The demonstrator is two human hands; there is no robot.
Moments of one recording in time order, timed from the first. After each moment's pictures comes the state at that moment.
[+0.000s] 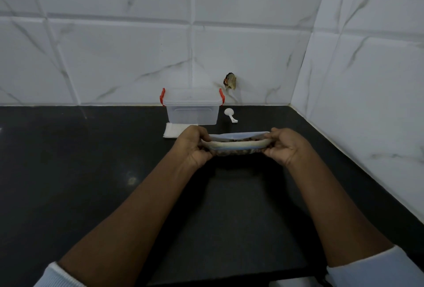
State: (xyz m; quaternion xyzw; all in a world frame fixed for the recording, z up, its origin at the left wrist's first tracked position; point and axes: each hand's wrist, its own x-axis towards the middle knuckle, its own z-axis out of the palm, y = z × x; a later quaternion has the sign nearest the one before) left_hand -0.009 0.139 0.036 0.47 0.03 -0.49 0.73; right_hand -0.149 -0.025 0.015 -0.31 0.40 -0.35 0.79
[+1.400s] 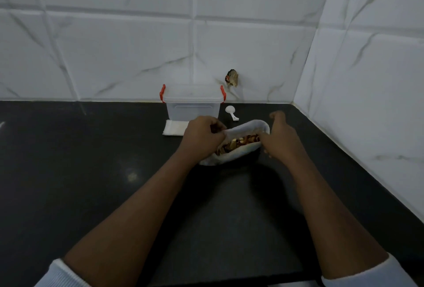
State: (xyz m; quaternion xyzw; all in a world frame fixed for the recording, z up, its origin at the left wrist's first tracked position) left_hand 0.014 0.119 0.010 0.75 -0.49 -0.07 0.44; right_hand -0.154 -0.011 0.014 -0.81 0.46 -0.24 0.28
